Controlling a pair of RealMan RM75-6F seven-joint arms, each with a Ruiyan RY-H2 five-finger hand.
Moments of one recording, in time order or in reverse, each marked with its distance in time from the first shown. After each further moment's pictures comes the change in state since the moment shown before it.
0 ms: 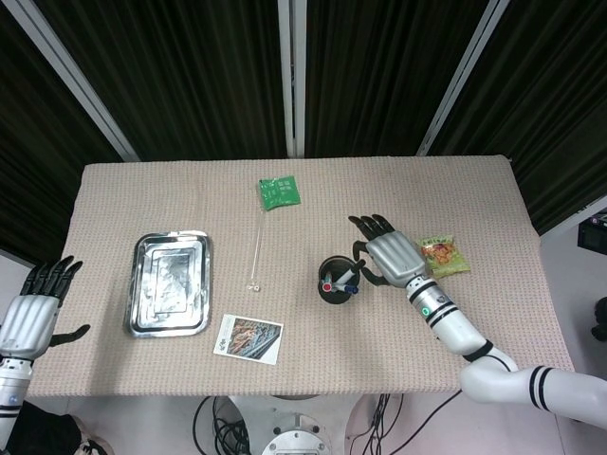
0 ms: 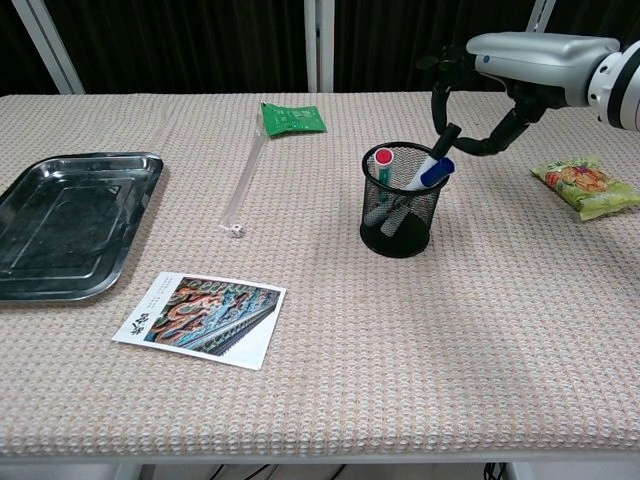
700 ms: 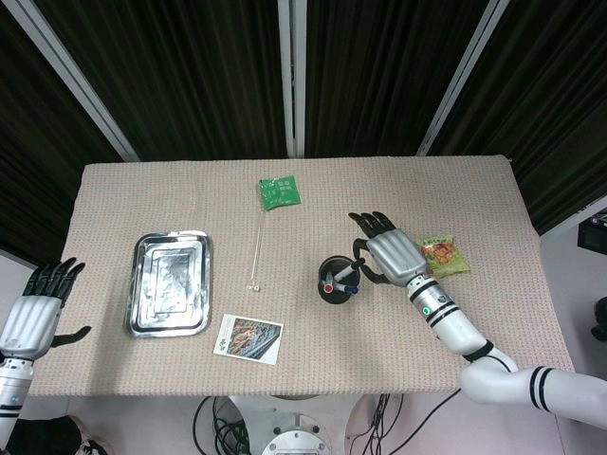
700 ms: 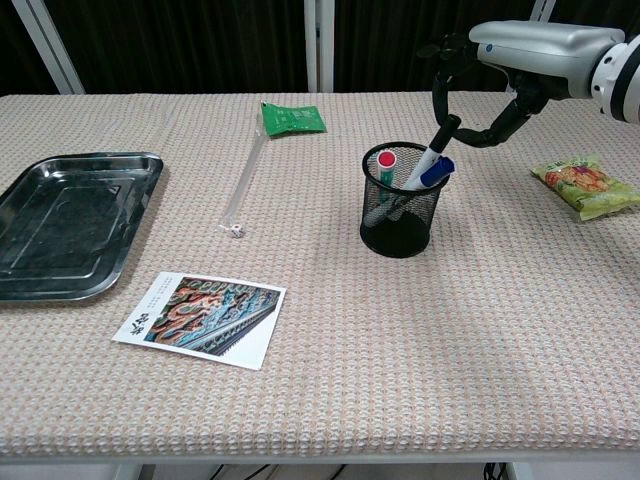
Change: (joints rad) left arm -0.004 0.003 0.004 -0.004 -0.002 -0.016 0.011; right arm -0.008 0.009 0.005 -0.013 -0.020 0.029 0.015
